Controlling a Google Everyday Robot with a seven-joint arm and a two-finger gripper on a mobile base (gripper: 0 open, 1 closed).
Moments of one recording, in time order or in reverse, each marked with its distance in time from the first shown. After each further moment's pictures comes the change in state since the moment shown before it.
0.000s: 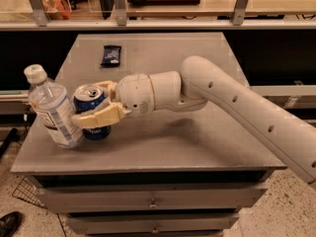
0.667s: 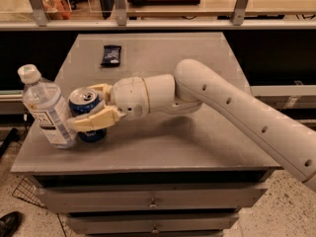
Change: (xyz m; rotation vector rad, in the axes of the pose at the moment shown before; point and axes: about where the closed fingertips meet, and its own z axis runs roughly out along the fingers) arm 0.008 -0.002 0.013 -0.006 0.000 -0.017
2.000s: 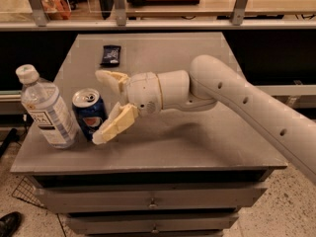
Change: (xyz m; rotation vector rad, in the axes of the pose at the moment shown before) arm -0.005 -0.004 -0.029 0.076 0.041 -0.035
